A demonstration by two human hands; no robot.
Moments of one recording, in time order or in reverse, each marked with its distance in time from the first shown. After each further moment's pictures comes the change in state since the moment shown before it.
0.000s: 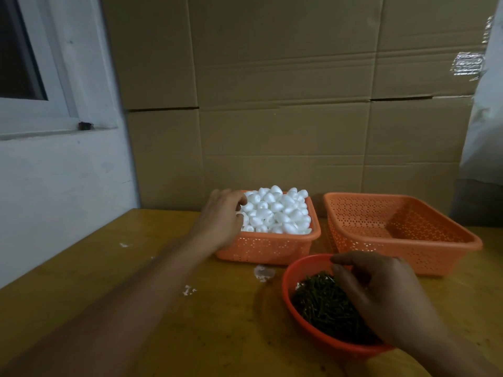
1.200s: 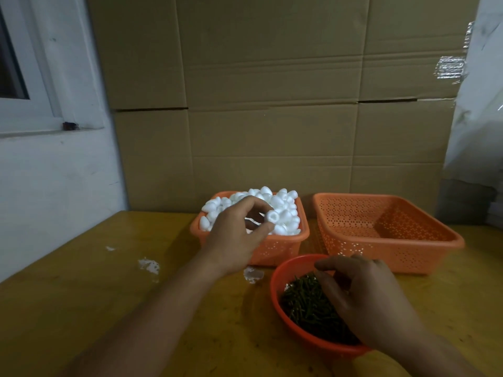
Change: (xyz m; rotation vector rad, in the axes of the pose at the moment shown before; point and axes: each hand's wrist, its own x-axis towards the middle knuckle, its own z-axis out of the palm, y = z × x) left_hand -0.032 0.043 0.015 -0.669 0.012 0.104; right_hand -0.003 -0.008 -0.001 -0.064 -0.056 -0.037
